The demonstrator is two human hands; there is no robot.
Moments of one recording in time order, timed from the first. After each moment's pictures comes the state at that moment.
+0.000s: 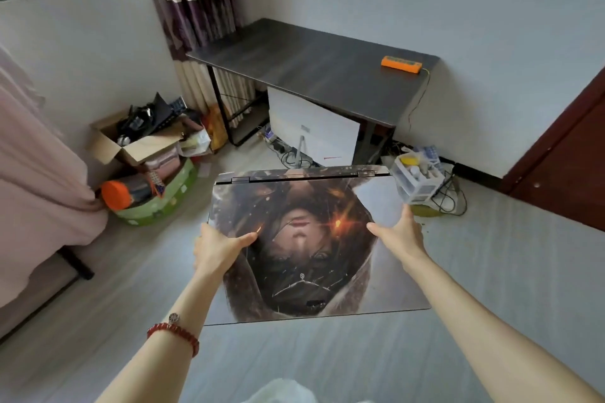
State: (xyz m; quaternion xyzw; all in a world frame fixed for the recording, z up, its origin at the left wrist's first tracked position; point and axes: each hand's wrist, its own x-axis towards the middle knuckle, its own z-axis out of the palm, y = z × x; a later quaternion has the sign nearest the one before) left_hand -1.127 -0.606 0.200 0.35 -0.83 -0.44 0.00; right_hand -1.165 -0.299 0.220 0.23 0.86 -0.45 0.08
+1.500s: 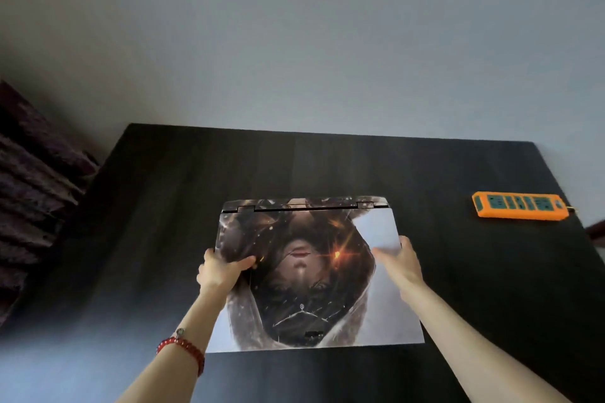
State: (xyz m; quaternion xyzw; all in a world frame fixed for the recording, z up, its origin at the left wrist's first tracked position) left_hand -2.353 -0.745 0.114 0.23 -0.84 -0.43 -0.23; right_hand -2.232 -0.458 0.129 0.51 0.72 -0.48 0.04
